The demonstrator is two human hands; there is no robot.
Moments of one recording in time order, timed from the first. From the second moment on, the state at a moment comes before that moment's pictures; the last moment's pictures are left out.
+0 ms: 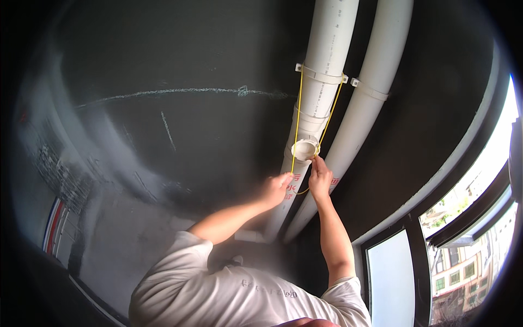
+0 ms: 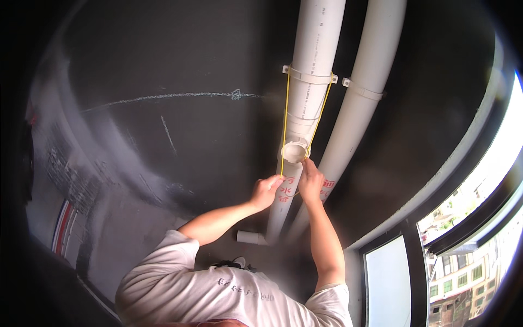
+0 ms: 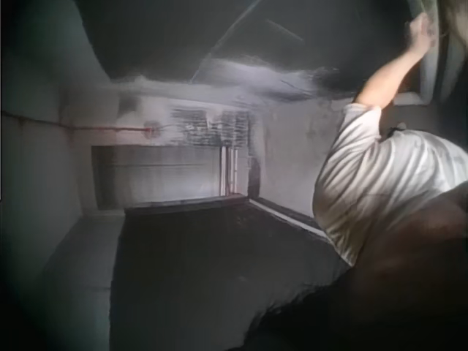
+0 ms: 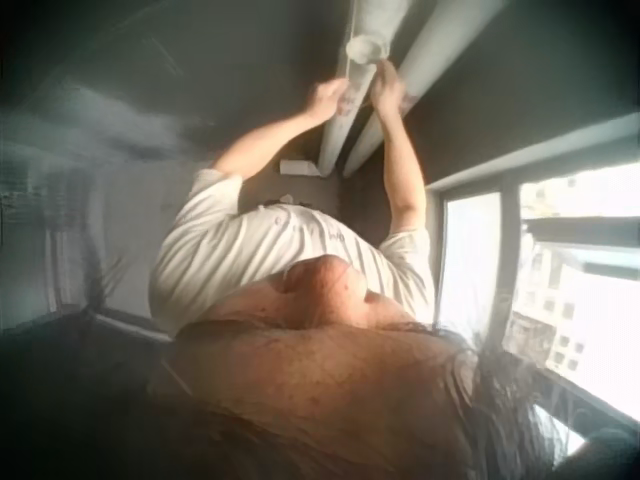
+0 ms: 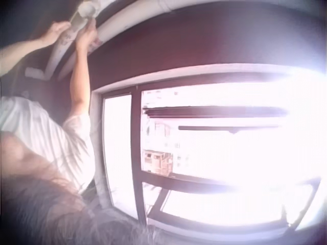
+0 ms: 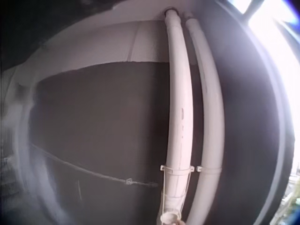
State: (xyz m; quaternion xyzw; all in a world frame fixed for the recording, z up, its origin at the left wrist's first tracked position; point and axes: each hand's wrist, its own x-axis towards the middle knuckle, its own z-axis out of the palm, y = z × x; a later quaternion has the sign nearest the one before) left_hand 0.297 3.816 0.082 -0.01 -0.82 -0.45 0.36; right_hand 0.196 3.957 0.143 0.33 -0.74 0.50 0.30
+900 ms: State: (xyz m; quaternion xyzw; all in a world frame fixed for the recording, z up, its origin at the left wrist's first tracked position) left_hand 1.001 3.621 -0.308 0.41 -0.83 -0.25 -0.29; right_hand 0.556 4.100 -0.334 0.09 -0.79 0.11 -0.60
